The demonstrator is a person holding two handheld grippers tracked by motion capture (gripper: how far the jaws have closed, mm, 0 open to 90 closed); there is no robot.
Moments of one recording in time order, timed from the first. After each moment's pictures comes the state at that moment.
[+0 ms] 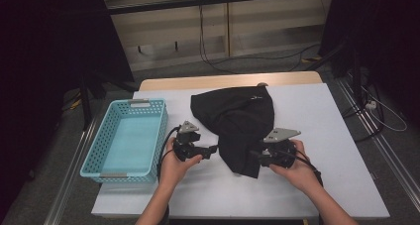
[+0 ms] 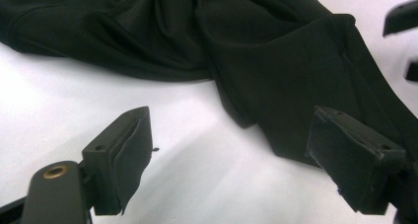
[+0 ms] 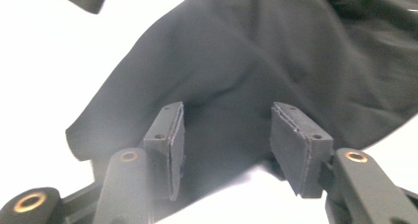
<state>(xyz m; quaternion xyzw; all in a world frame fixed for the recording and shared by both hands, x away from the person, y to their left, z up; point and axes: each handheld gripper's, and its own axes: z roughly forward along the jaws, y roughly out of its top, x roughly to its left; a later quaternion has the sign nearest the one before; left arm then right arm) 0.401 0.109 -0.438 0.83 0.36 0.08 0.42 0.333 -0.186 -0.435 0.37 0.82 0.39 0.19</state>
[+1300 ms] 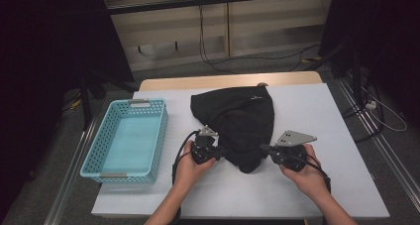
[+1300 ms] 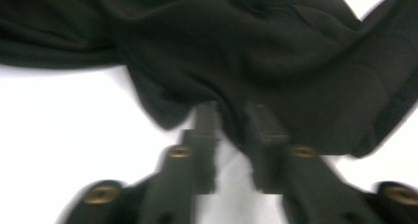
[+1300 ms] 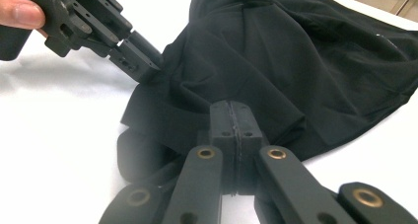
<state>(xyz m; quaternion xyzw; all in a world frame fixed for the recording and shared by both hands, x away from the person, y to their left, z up) 0.396 0.063 -0.456 0.86 0.32 0.00 0.39 0.315 -0.207 -0.426 0.37 0.80 0.43 0.21</state>
